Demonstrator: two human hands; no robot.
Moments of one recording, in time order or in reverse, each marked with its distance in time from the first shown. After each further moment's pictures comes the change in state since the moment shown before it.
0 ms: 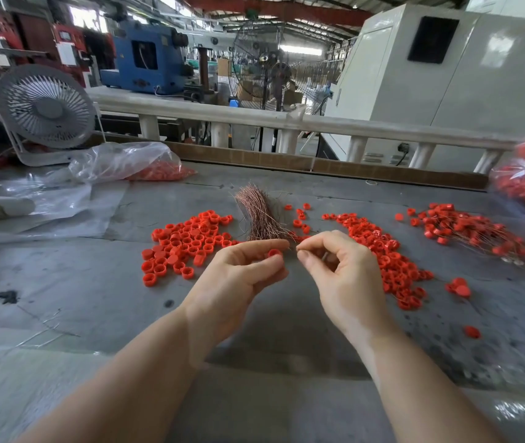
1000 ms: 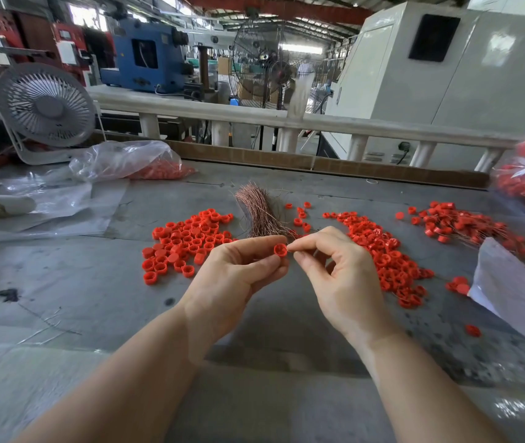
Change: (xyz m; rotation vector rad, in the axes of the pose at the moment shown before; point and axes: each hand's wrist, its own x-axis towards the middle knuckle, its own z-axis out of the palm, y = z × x) left_hand -0.002 0.003 0.001 -0.078 0.006 0.014; right_hand -0.001 -0.002 -0.001 0.013 -0.066 -0.119
